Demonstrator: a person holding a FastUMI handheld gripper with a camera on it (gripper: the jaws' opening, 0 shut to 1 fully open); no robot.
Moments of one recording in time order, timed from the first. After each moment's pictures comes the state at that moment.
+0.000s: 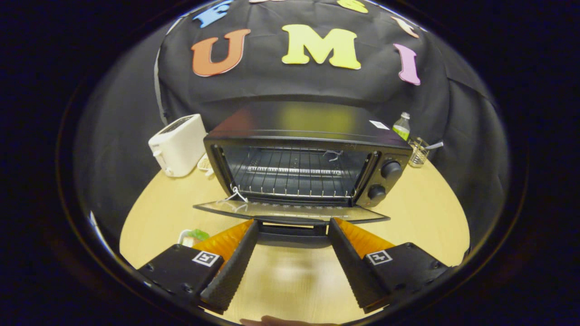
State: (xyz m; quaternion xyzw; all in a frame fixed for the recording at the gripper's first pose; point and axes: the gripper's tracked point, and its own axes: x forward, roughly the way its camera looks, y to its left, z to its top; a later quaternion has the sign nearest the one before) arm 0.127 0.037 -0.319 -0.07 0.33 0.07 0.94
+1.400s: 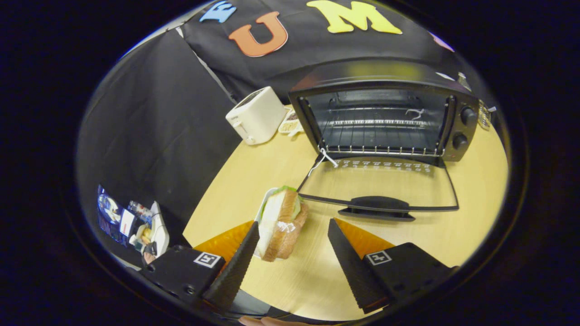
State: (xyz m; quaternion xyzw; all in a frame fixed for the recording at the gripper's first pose) arm 0.035 0.124 -0.345 0.06 0.45 0.31 0.83
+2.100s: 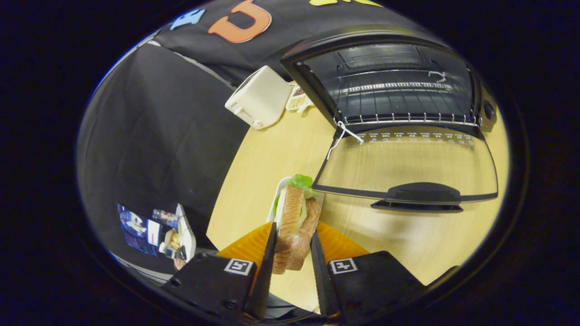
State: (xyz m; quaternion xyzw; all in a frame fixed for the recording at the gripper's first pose) arm 0.038 0.159 -0.368 0.15 0.53 0.33 0.77
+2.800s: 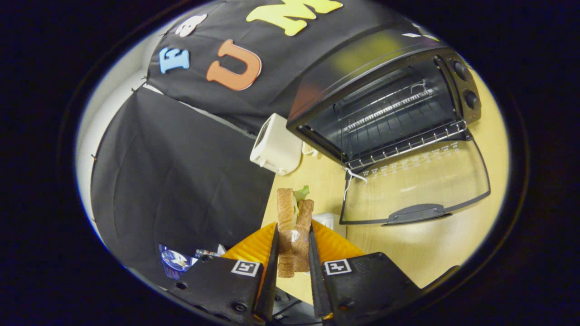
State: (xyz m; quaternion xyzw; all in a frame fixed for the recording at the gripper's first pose) arm 0.083 0.140 -0.287 0.31 0.43 0.33 0.78
